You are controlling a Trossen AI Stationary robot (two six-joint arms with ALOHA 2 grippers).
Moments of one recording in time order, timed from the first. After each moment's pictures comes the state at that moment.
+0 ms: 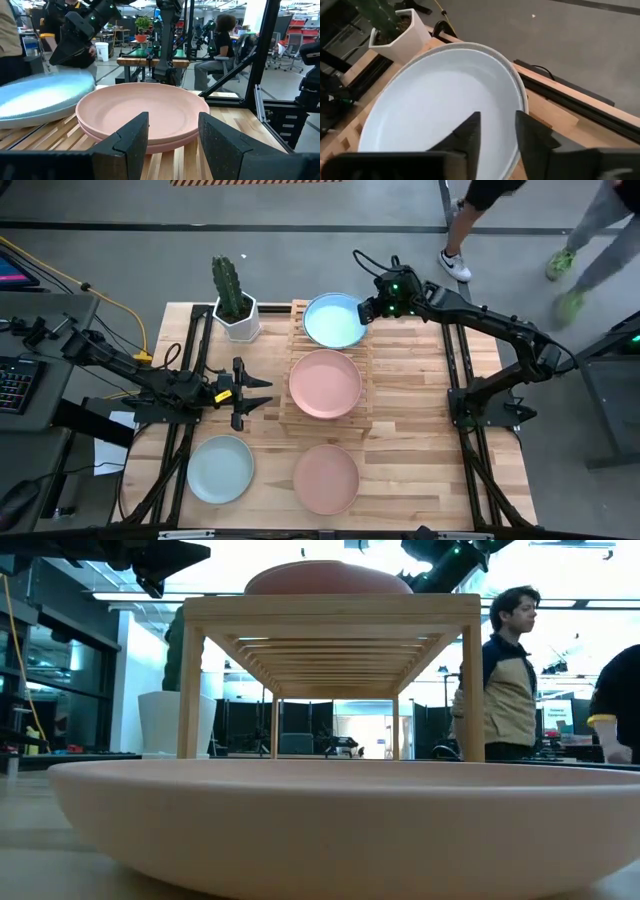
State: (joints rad) left arm -0.36 0.75 0.34 0.44 -0.45 -0.02; right arm -0.58 1.43 1.26 -0.48 0.01 0.44
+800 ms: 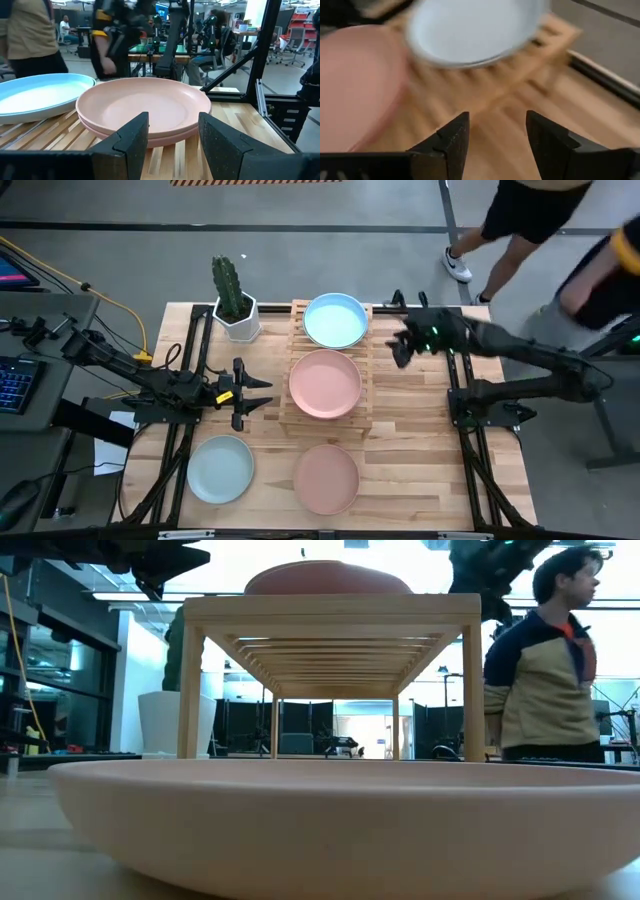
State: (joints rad) left arm -0.36 0.75 0.34 0.42 -0.46 -0.02; right arm -0.35 0.98 0.96 -0.67 0.10 0.36
